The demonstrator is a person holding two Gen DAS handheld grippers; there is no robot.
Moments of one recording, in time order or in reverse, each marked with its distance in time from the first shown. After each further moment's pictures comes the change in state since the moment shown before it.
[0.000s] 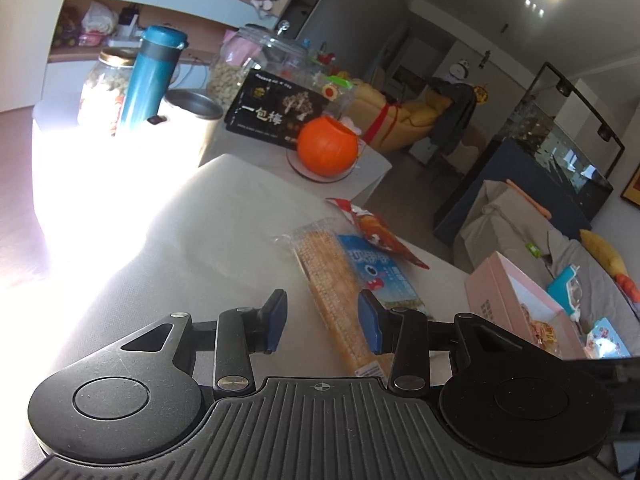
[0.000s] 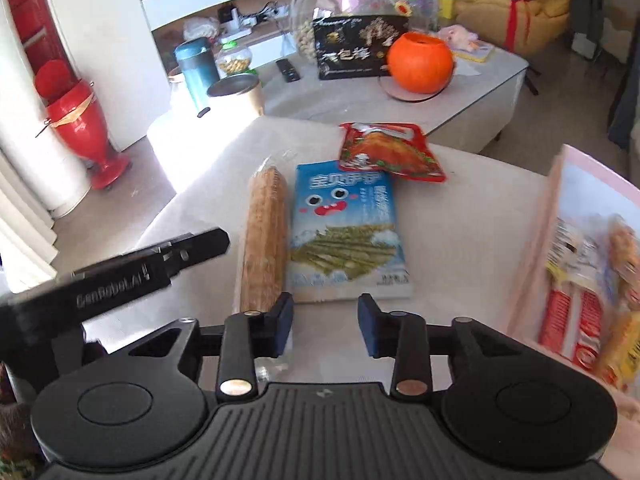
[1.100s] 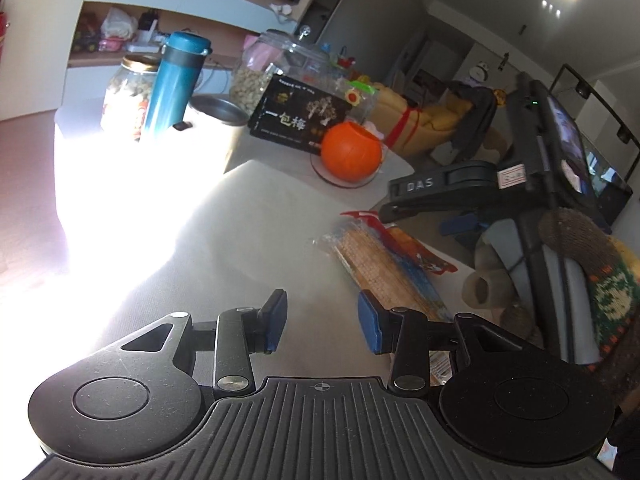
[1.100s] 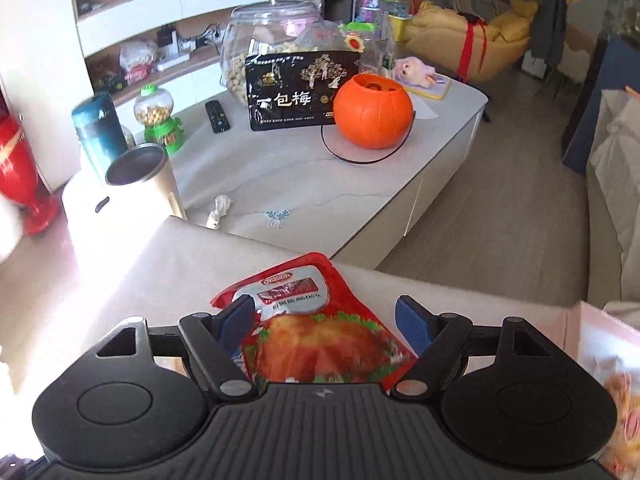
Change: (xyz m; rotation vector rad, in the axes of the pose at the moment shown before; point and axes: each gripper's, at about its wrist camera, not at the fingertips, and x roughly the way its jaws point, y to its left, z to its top) left arm 0.001 0.012 0.003 -0.018 -0.014 0.089; right arm 0.113 -0.006 0.137 -0.016 -0.036 -0.171
